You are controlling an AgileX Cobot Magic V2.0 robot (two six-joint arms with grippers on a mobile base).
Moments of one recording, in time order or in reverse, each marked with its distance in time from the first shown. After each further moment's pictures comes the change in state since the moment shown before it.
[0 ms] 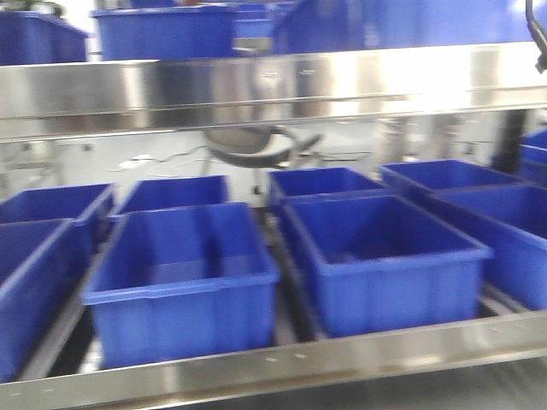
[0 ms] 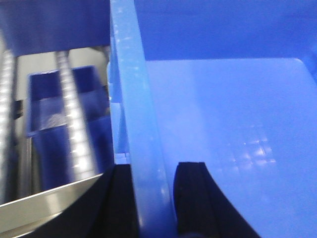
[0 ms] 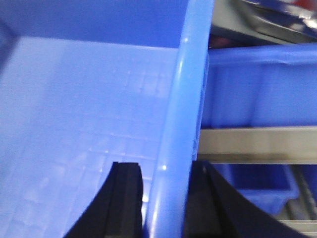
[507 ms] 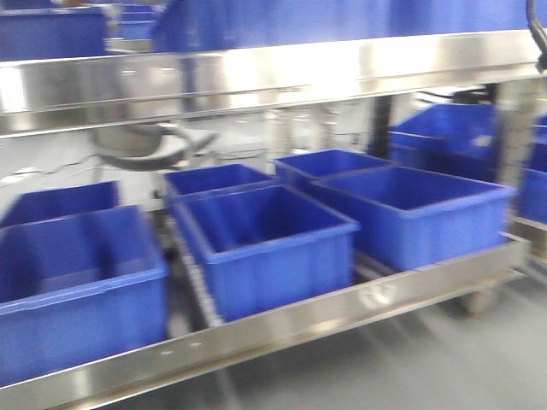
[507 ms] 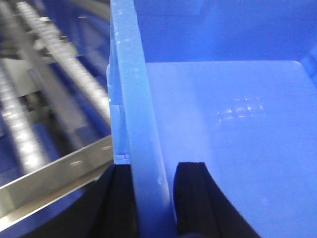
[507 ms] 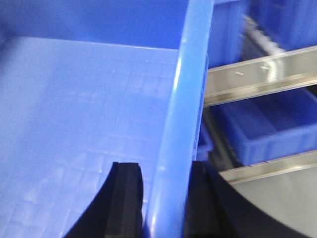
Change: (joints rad) left arm 0.000 0.000 0.000 -0.004 0.000 0.000; right arm 0.000 0.000 0.000 -0.002 0.006 0.000
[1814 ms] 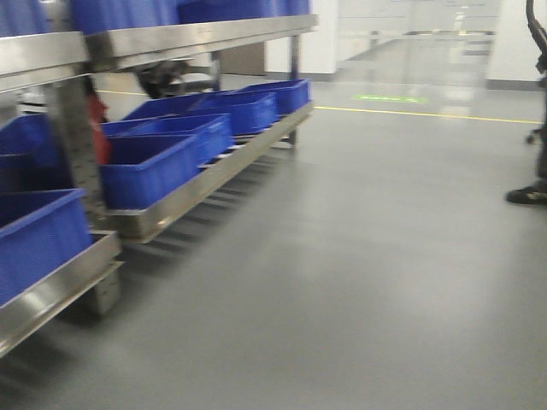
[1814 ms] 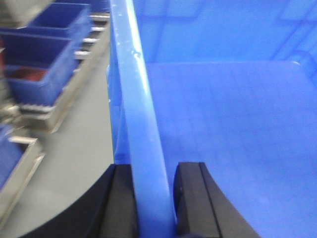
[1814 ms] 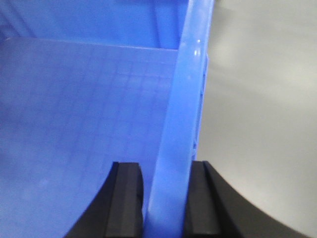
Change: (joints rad) left arm 0.000 0.000 0.000 0.000 0.000 0.000; right arm 0.000 0.000 0.000 0.000 0.000 0.000
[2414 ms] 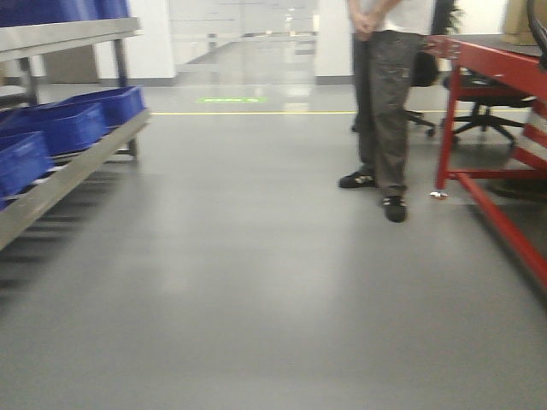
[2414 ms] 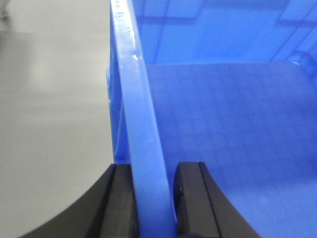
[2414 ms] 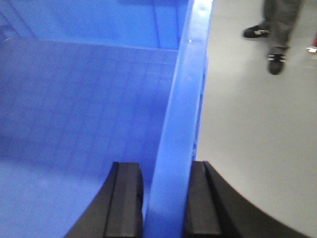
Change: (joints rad) left arm 0.000 0.000 0.000 -0.002 0.000 0.000; right arm 0.000 0.000 0.000 -0.002 0.000 0.000
